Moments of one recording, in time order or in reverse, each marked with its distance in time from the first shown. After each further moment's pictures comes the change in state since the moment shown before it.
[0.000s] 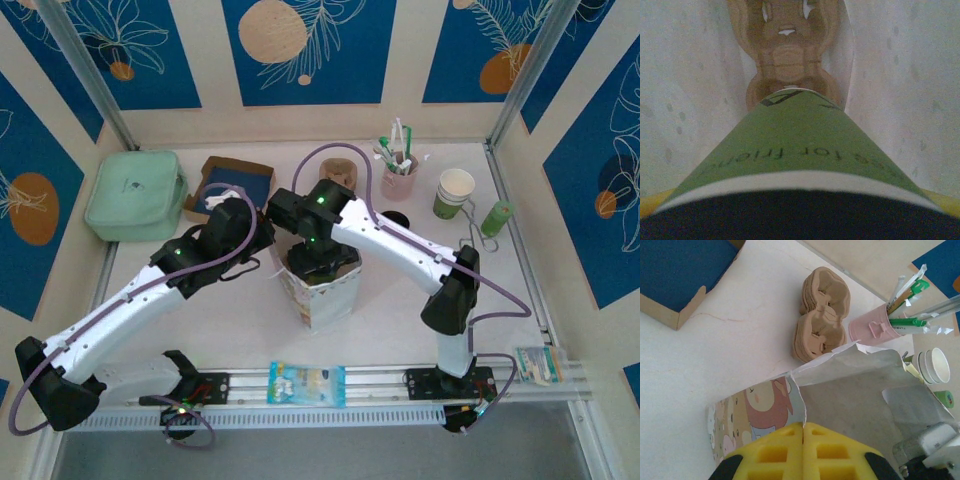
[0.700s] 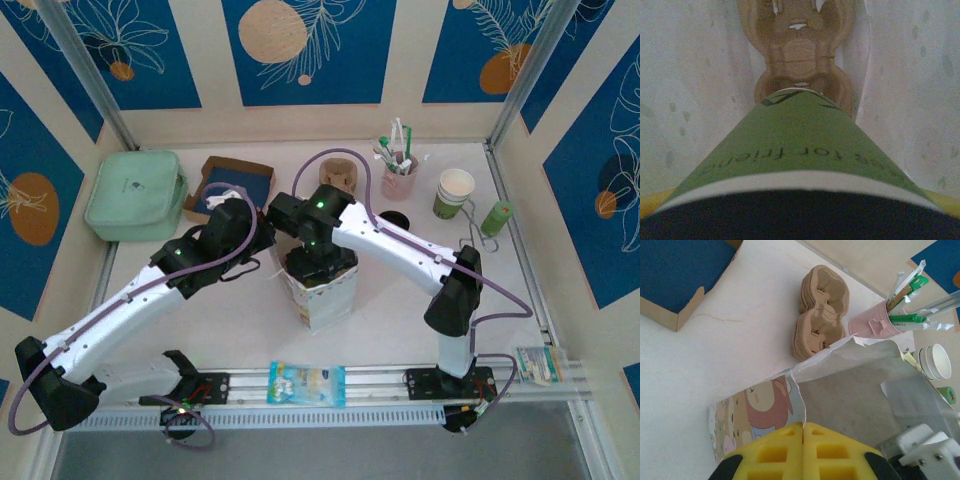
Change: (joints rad) left arm -0.005 0.000 0.000 0.000 0.000 0.018; right arm 0.006 -0.017 -0.070 0.066 -0.033 0.010
